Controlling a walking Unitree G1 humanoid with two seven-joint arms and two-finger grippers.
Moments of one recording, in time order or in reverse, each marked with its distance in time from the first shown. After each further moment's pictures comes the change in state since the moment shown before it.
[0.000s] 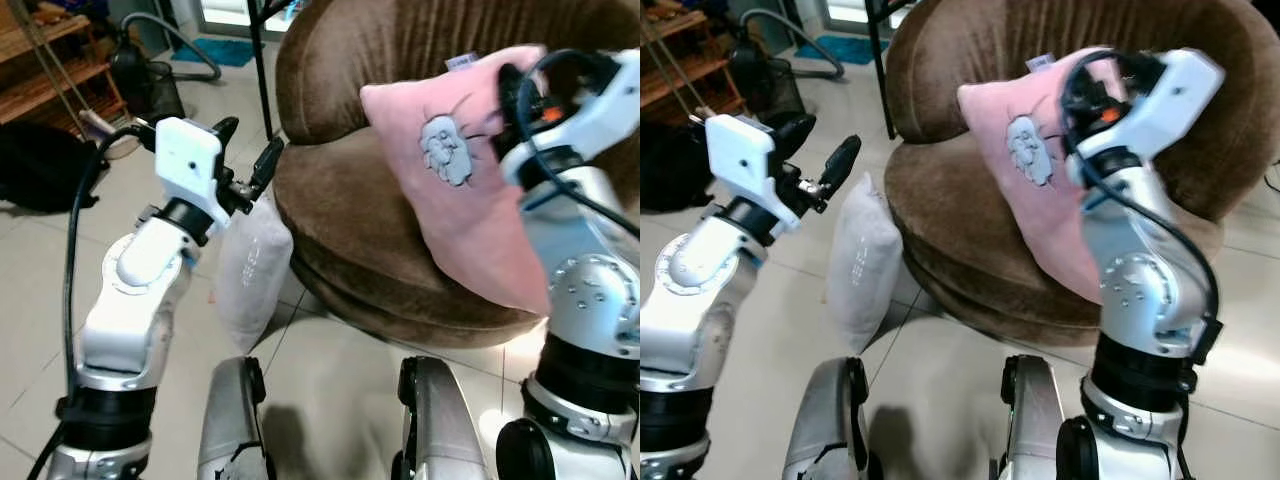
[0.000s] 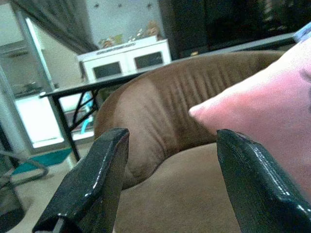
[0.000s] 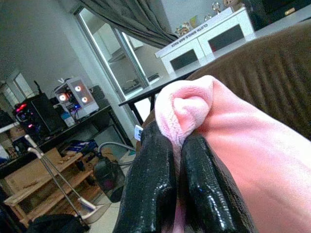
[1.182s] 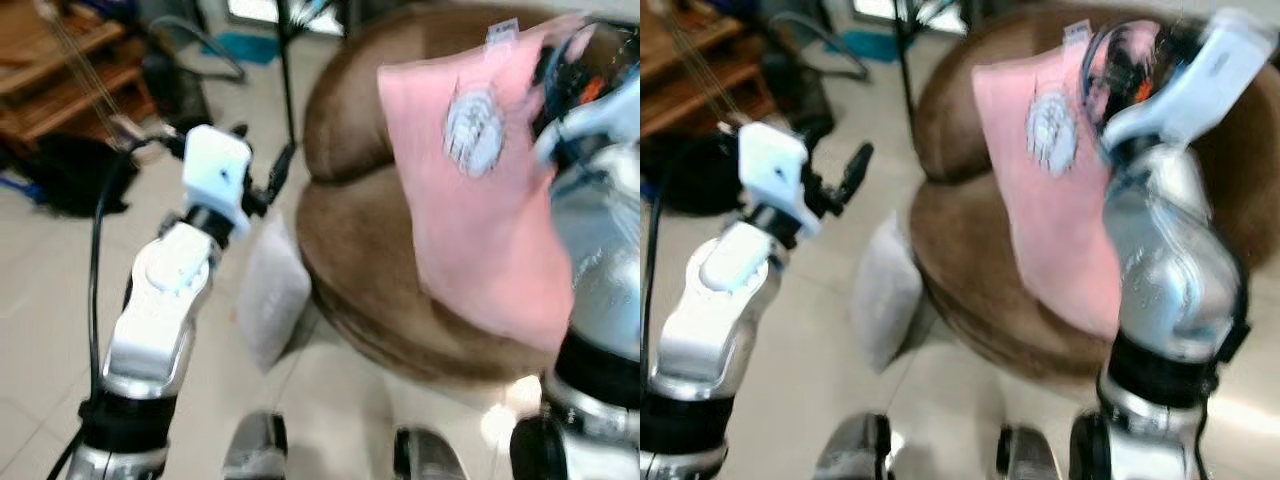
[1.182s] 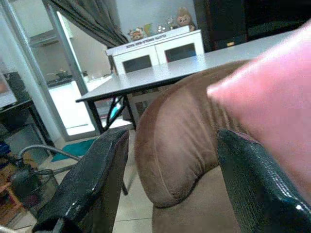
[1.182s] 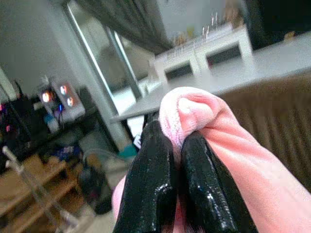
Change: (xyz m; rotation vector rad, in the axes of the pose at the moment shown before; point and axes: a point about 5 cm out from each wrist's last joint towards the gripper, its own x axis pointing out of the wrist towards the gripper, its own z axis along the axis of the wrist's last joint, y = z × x) left arm 0.004 -0.018 0.000 0.052 0.006 0.023; right arm -0.007 -0.012 0.016 -0.099 -0.050 -0.105
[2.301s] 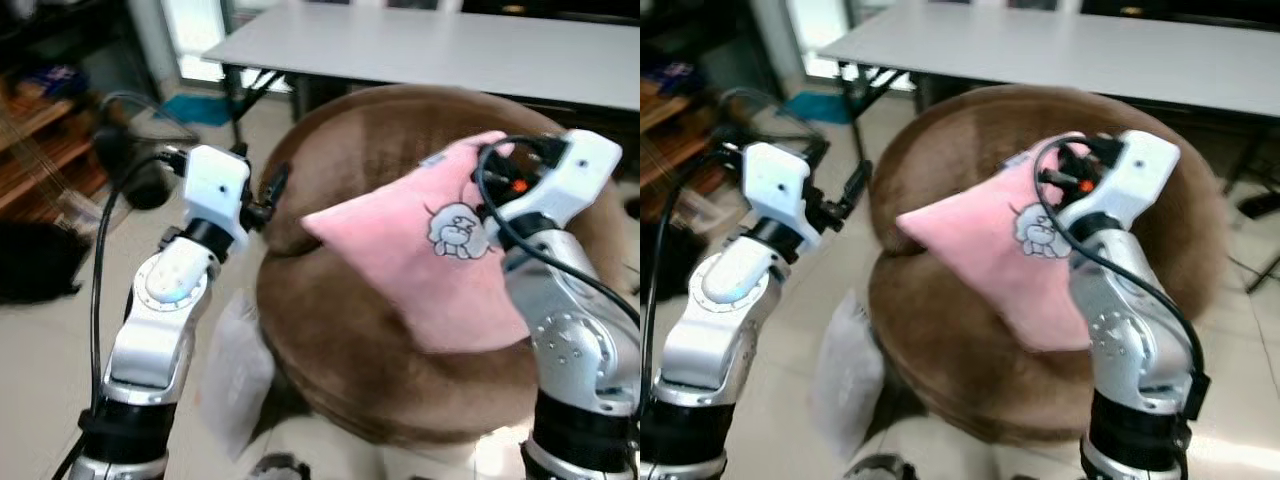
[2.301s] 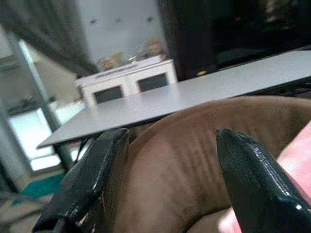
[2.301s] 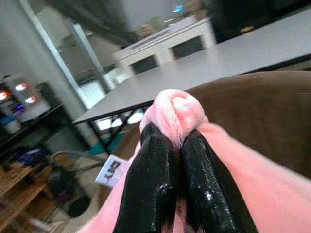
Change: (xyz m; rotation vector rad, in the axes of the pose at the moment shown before) left arm -0.006 -0.002 -0.015 -0.025 0.046 -0.009; right arm -0.032 -0.013 -0.058 0.008 0.209 -0.040
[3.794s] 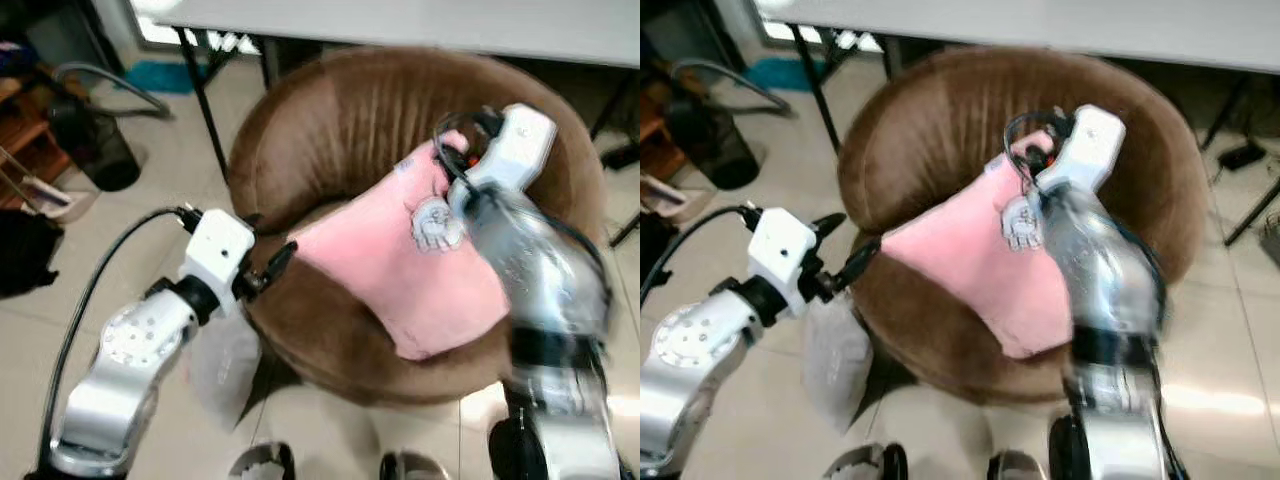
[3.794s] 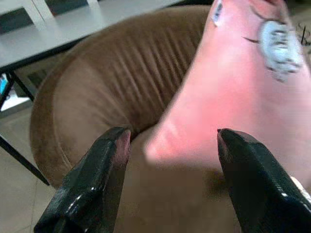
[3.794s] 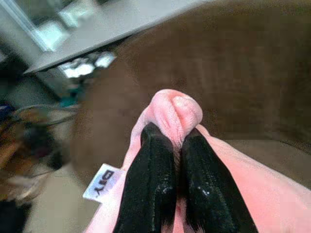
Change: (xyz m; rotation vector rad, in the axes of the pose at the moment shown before) left arm -0.053 -0.011 -0.019 0.026 0.236 -0.266; right arm 0.077 0.011 -0.017 0.008 0.193 -0.092
